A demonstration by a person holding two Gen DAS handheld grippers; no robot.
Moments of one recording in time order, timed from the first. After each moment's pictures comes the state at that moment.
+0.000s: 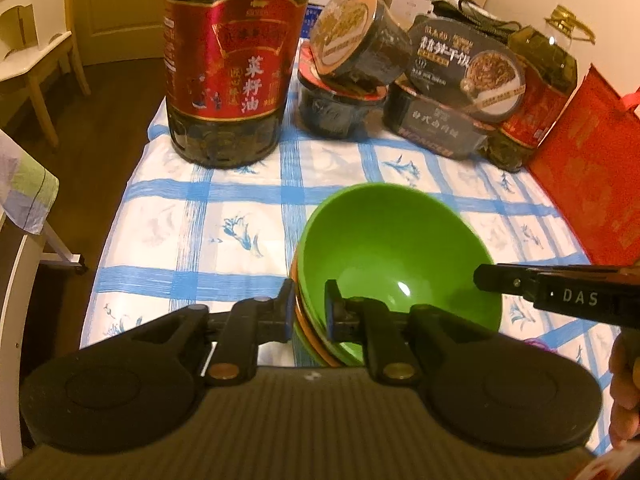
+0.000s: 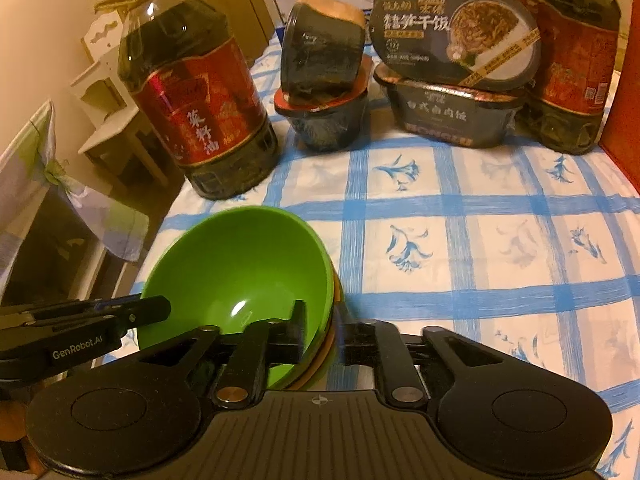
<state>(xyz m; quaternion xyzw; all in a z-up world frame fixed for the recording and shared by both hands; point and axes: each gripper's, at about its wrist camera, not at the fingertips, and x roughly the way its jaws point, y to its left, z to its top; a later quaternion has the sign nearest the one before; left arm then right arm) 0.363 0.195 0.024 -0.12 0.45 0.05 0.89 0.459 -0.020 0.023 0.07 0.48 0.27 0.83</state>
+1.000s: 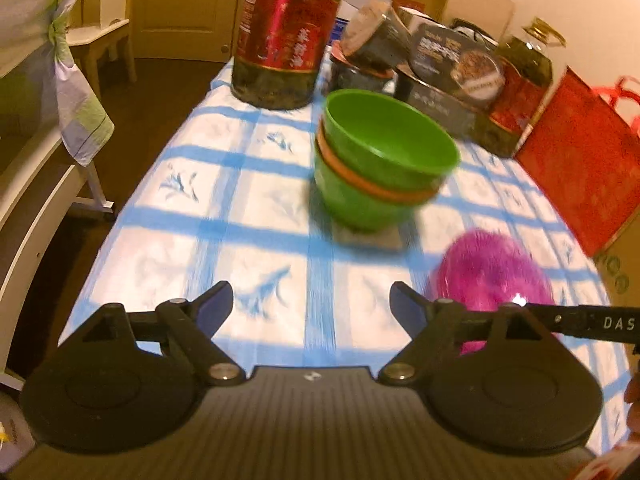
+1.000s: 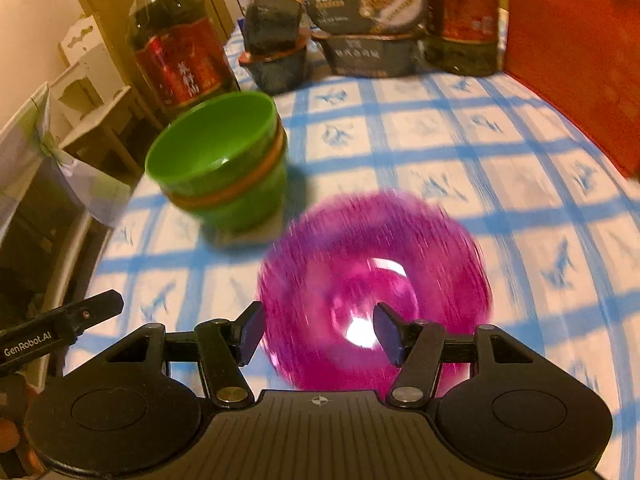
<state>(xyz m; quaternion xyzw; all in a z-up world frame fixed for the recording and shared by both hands) 0.176 0.144 0.007 -0.14 0.40 0.10 0.90 0.288 -0.104 0.013 0.08 0.49 0.20 0.84</state>
